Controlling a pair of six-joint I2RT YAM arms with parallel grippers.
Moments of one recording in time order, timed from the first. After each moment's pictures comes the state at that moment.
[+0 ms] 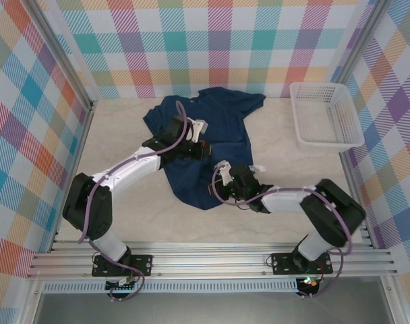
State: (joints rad) left arm -0.56 1.64 1.26 -0.34 0.31 -0.36; right arm 0.78 1.61 0.60 0.39 -0.17 0.30
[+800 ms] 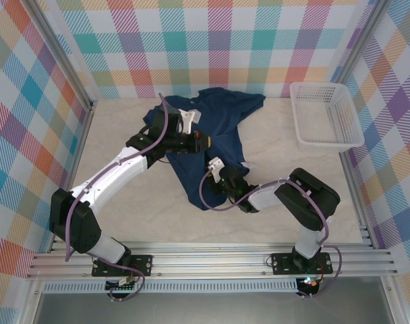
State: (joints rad) left arm -0.54 1.51 1.32 -0.42 0.45 -0.50; right arm 0.82 1.80 0.67 0.61 0.11 0.05
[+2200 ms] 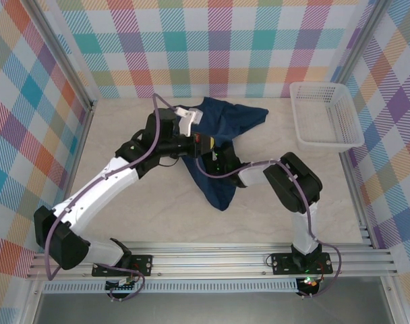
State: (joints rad) left arm -0.63 1.35 1.31 -0.41 0.40 -0.45; right arm 0.67 2.00 1.01 0.38 0.00 0.34
